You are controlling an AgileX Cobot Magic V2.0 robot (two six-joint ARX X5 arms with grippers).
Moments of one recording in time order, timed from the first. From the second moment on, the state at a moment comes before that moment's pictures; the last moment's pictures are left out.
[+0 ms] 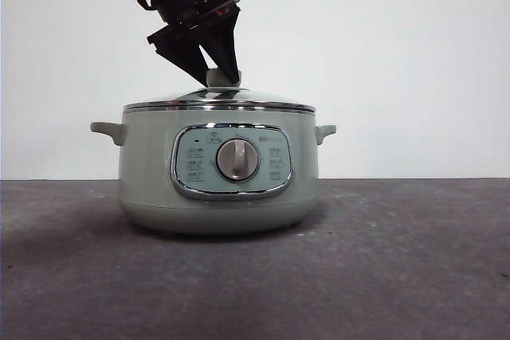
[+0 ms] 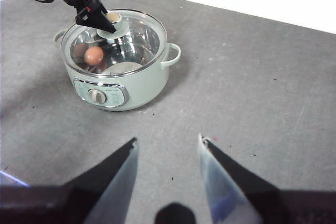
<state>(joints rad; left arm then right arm) -0.45 1.98 1.98 -0.99 0.22 0.24 0.61 0.66 1.52 -1.35 0.15 0.05</state>
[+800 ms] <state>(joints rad) -0.45 1.96 1.98 -1.07 0.24 0.17 0.61 0.66 1.52 -1.35 0.15 0.05</state>
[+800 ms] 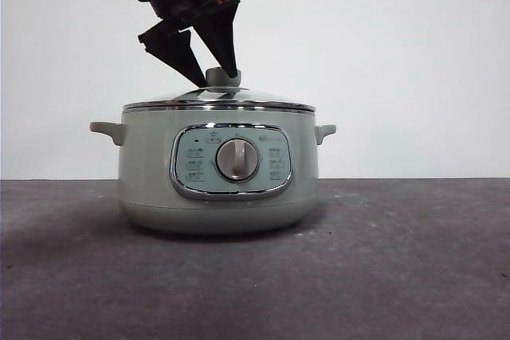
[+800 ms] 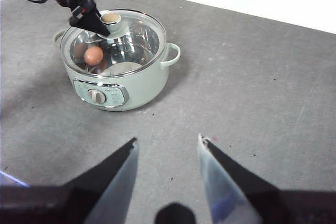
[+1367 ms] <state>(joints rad) -0.45 1.70 1.97 -1.28 0.44 0.14 0.61 0.66 1.52 -1.35 0.15 0.05</state>
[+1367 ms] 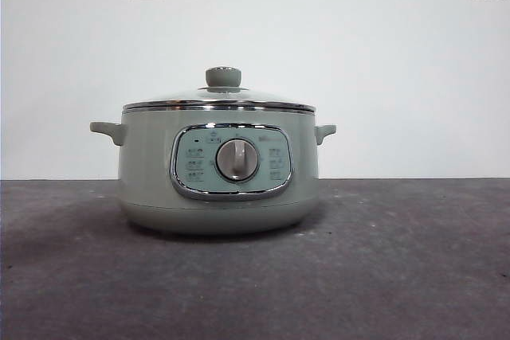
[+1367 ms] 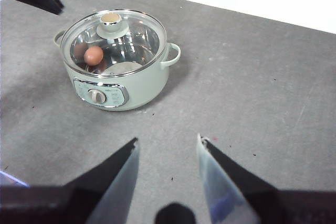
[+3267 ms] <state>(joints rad) -0.46 1.30 1.96 -1.10 0.44 0.10 0.61 0.66 1.52 -1.35 0.13 0.06</state>
